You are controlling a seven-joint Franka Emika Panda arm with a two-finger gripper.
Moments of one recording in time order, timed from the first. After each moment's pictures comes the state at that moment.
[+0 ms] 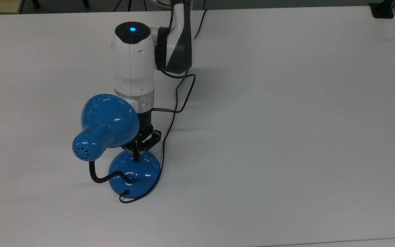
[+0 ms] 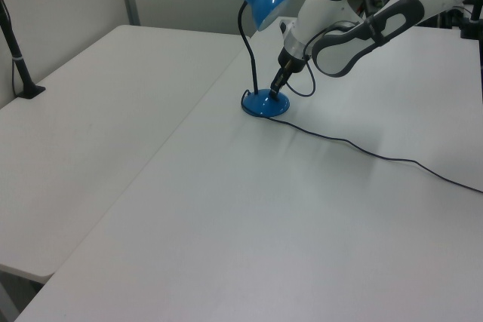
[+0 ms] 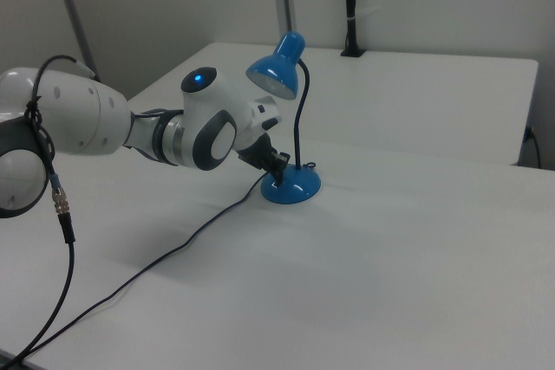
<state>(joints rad) 0.08 0.57 -0.13 -1.67 -0.01 2.73 -0.02</state>
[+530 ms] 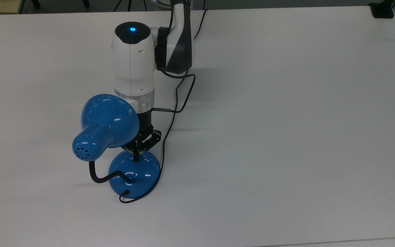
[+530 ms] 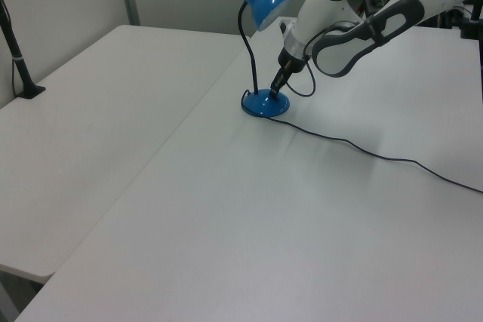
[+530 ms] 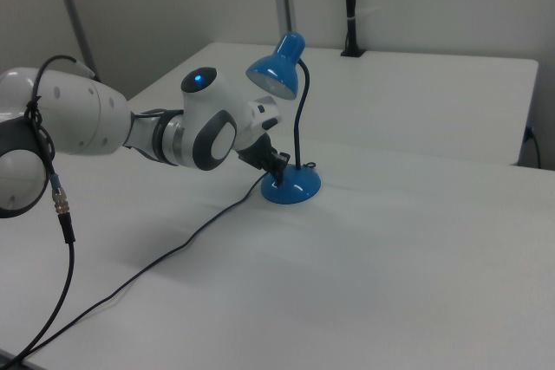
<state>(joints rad) 0.08 0.57 -0.13 -1.67 -0.01 2.73 -0.02</state>
